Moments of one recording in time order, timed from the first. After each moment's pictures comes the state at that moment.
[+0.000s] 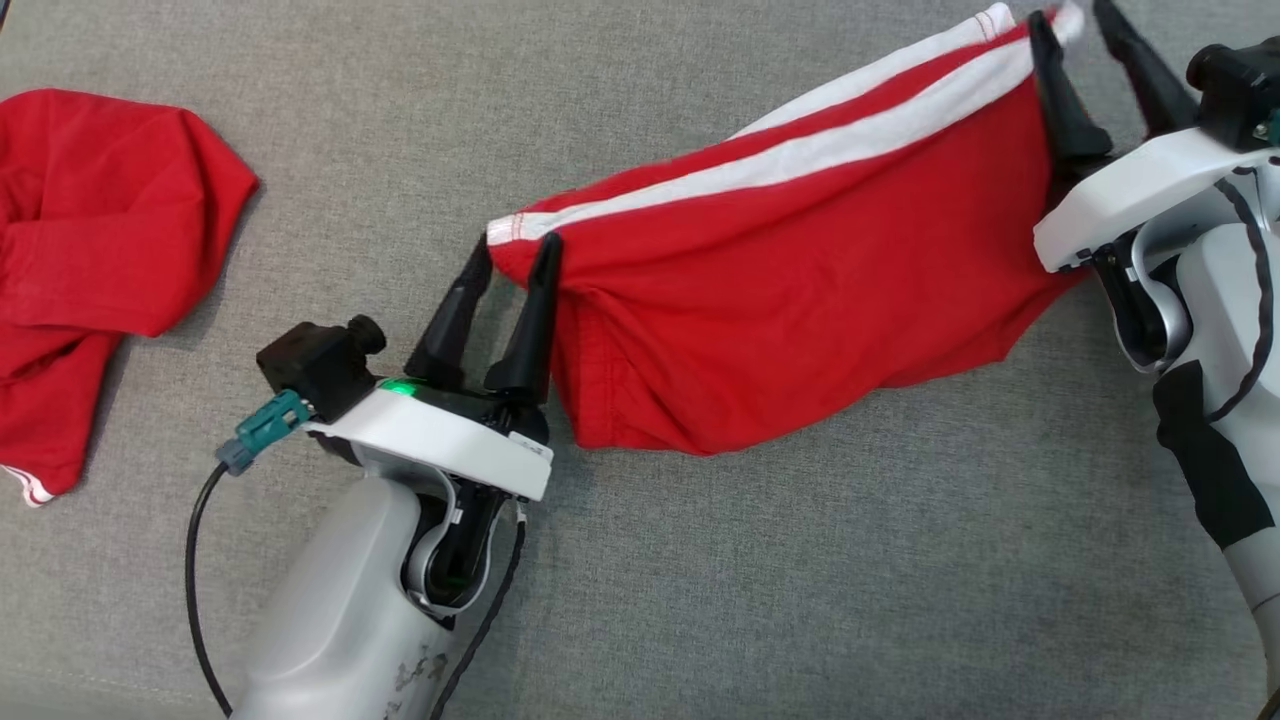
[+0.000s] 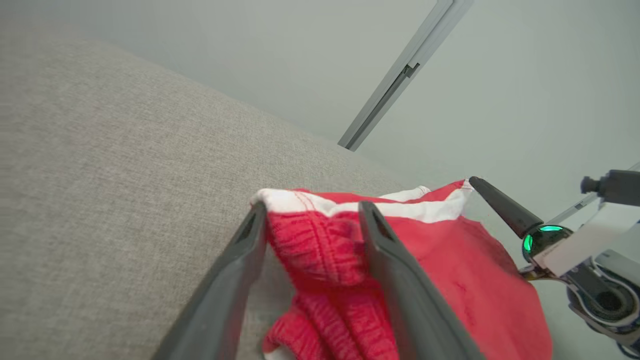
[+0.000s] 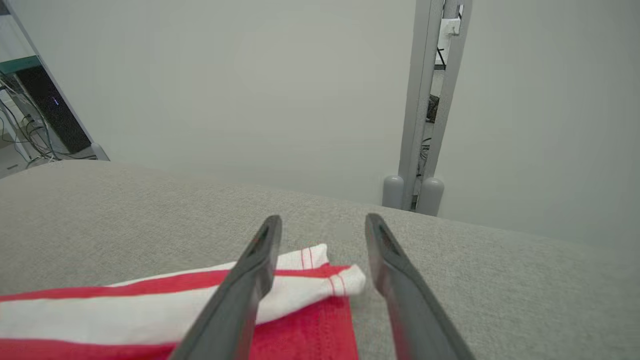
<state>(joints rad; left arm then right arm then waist) -0.50 0.05 -0.39 0.39 -0.75 -0.13 -0.26 -0.97 -0.25 0.36 0.81 0.37 0.13 -0.26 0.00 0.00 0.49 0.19</state>
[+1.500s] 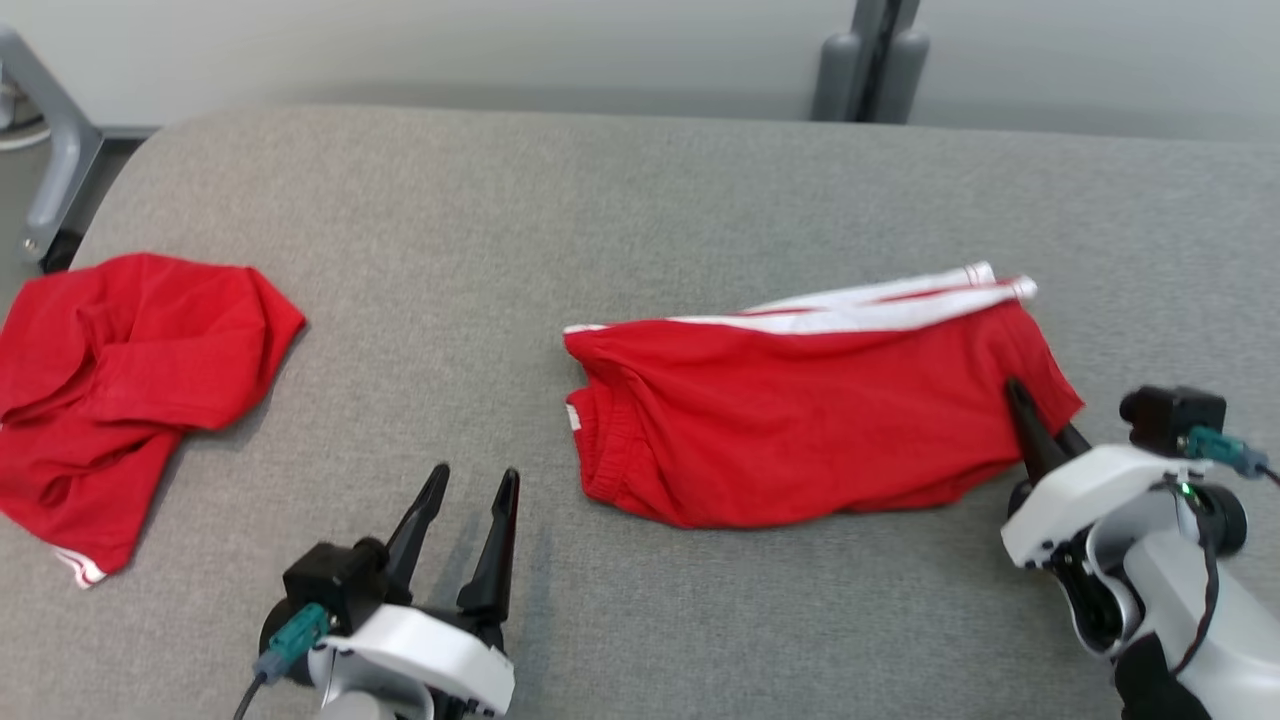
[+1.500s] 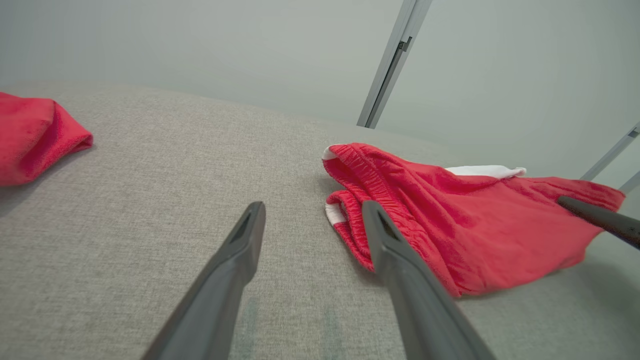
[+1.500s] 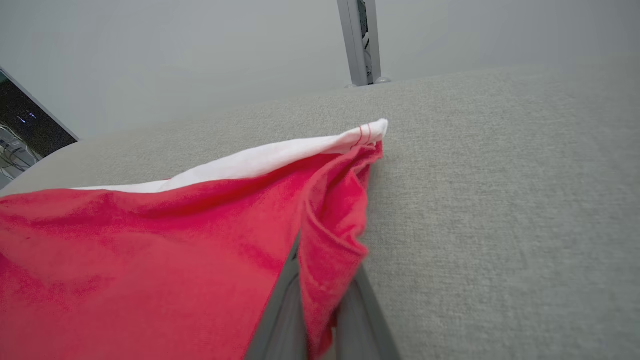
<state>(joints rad) -0.16 0.05 -0.26 0.37 -0.40 -0.08 -0.26 -0.59 -0.25 0.47 0.89 0.70 0.13 -0.26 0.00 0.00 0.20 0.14</state>
